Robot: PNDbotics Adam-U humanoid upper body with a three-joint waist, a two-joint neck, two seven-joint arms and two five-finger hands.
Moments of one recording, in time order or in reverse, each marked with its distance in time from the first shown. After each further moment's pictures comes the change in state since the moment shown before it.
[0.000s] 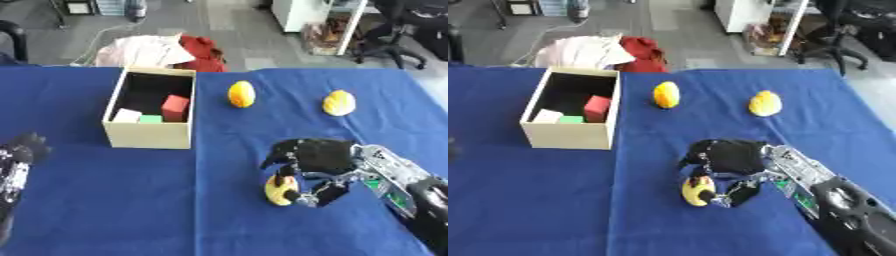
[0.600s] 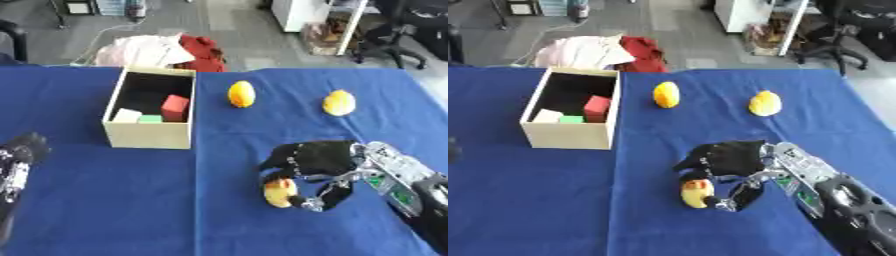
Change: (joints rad) left arm -0.001 0.000 0.000 0.000 0.000 -0.001 -0.003; right arm 0.018 -0.016 0.014 -0.019 0.002 -0.013 0.213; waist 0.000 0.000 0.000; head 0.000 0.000
